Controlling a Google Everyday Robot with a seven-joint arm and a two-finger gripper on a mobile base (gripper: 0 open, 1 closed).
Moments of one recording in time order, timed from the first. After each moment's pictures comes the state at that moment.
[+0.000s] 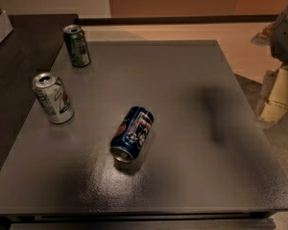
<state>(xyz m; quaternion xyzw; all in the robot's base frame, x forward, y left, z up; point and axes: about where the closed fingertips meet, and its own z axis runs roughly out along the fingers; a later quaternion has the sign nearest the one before) 0.438 -0.217 0.976 -0.60 0.78 -0.03 0.16</state>
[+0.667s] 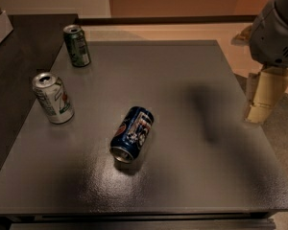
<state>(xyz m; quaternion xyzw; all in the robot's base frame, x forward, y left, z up) 0.445 -0.194 0.969 -0.65 0.75 -0.04 0.15</state>
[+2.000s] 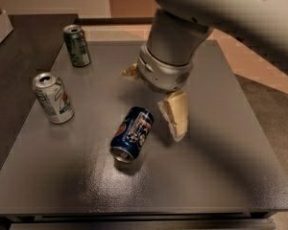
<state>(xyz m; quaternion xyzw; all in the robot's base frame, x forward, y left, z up) 0.454 -0.019 0.895 -0.89 0.44 0.01 0.12</state>
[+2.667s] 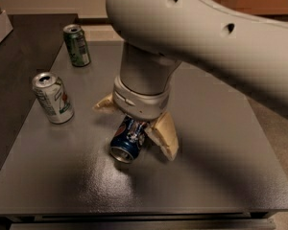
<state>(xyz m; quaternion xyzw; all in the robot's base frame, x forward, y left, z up) 0.404 0.019 0.869 -0.95 0.28 0.01 0.09</state>
